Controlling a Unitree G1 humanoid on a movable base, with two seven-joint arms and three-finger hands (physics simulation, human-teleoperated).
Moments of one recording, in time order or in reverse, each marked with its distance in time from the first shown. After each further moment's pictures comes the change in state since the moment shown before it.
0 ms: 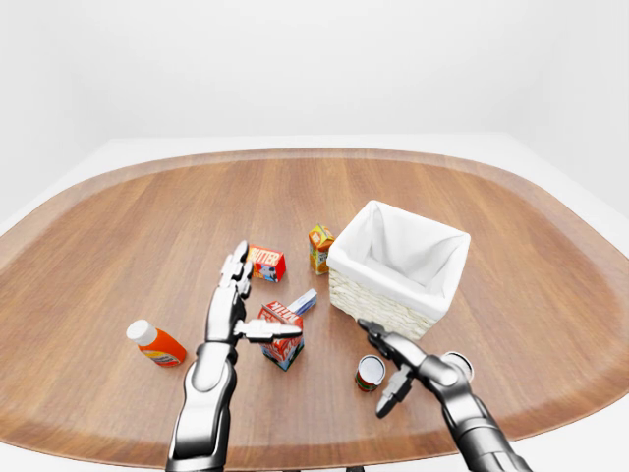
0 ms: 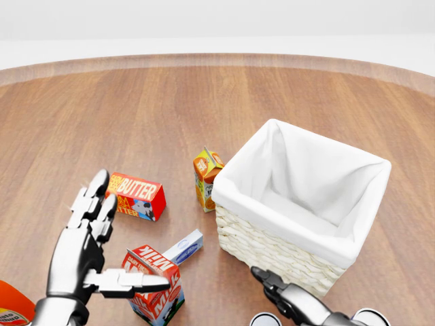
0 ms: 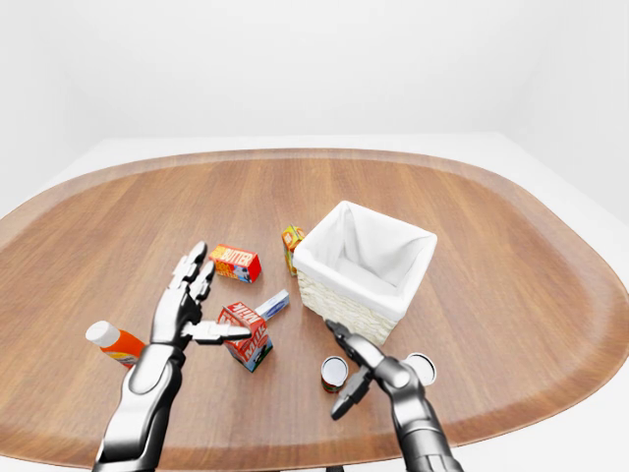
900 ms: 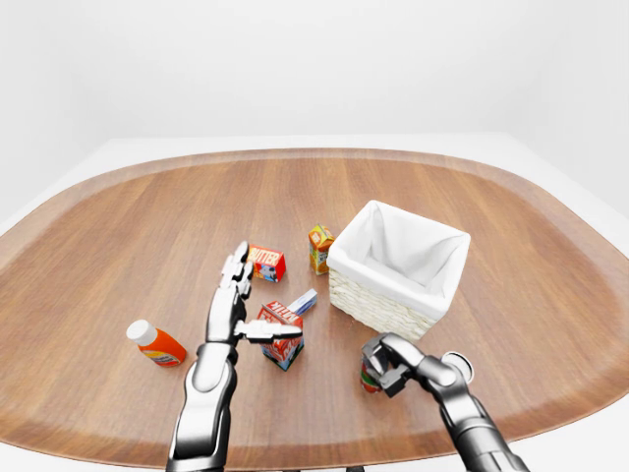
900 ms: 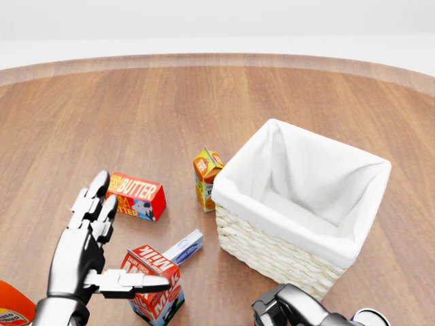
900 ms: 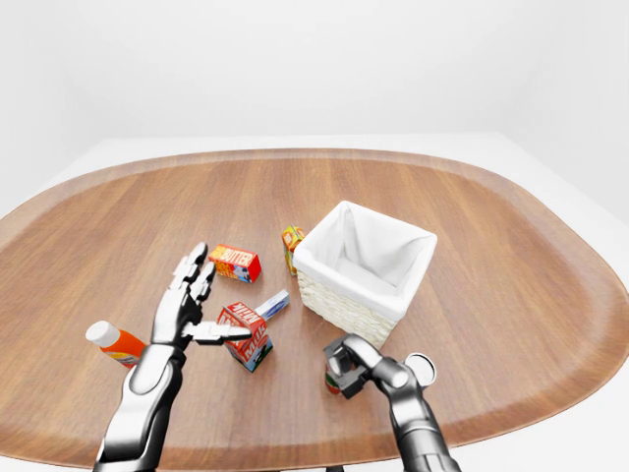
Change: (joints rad) left arm -0.001 0.000 -0.001 0.006 0.001 0.000 0.000; right arm -0.005 0.007 0.007 0.015 0.046 0.000 0.016
